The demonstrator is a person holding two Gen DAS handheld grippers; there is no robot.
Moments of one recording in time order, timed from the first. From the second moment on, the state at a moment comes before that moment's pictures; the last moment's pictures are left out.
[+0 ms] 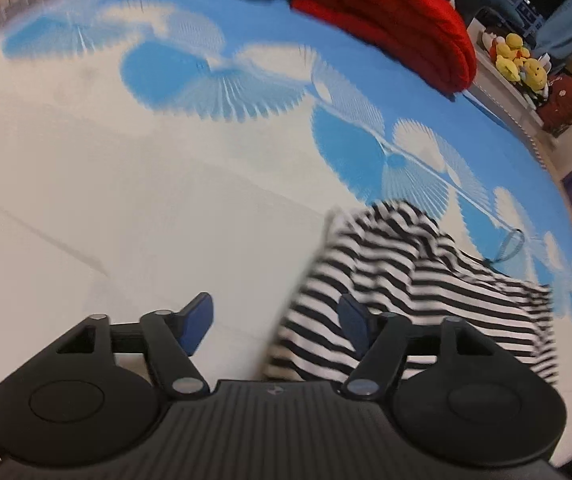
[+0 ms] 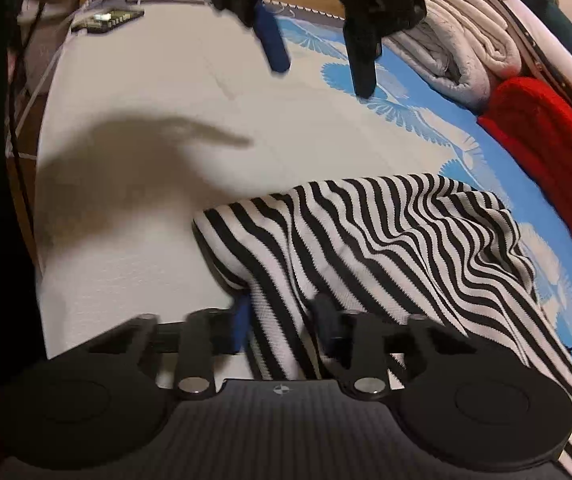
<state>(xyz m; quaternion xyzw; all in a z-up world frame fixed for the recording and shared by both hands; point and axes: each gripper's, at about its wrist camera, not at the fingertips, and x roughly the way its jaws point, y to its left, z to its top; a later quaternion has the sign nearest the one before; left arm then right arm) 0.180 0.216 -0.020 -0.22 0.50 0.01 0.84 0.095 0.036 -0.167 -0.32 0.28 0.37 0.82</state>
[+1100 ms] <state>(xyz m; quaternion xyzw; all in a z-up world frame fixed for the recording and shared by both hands) 0.225 0.201 -0.034 -0.32 0.56 -0.11 0.75 0.087 -0.028 -0.062 -0.04 0.25 0.44 0.86</state>
